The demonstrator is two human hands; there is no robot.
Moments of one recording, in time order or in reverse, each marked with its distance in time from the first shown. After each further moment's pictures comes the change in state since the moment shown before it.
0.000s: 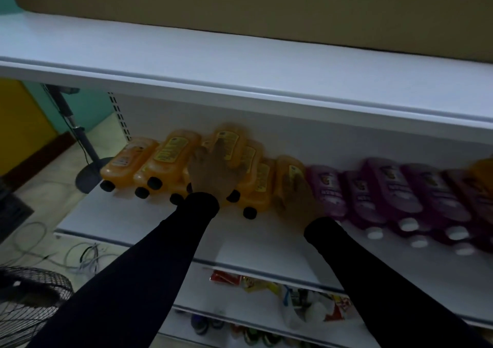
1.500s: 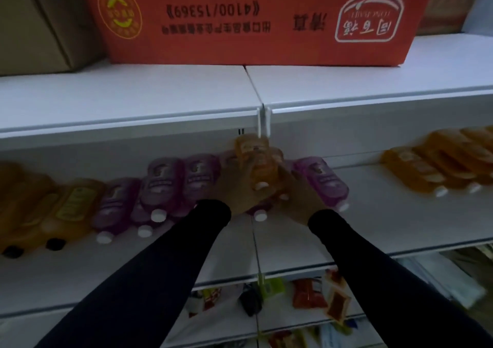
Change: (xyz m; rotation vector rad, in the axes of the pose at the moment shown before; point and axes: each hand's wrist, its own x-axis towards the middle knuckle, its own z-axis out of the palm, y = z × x) left_hand -0.166 0.431 0.224 -0.009 -0.369 0.666; right_hand -0.166 0.451 -0.124 0.384 0.196 0.158
